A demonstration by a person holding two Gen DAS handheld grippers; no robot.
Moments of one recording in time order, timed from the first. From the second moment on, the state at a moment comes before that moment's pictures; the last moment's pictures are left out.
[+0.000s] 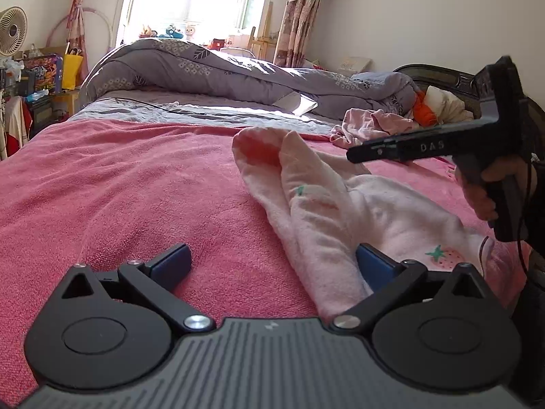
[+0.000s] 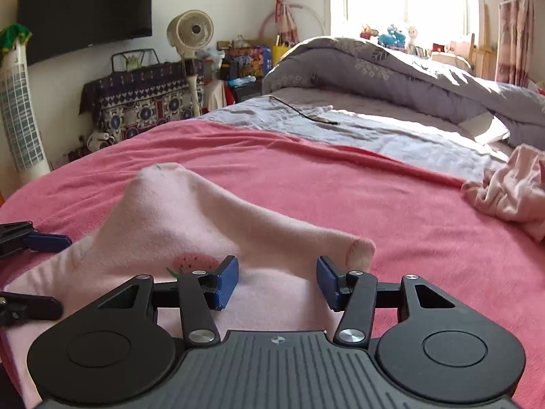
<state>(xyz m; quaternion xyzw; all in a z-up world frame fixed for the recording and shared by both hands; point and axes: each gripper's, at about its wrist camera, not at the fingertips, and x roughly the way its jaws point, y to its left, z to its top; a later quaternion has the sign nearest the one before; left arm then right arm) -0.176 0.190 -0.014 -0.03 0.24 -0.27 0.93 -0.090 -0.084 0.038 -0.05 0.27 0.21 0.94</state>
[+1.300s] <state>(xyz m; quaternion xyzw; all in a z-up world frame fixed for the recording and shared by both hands) -0.181 0.216 0.014 -0.09 0.21 -0.23 0.95 -0.041 -0.172 -0.001 0.28 0.36 0.29 0.84</state>
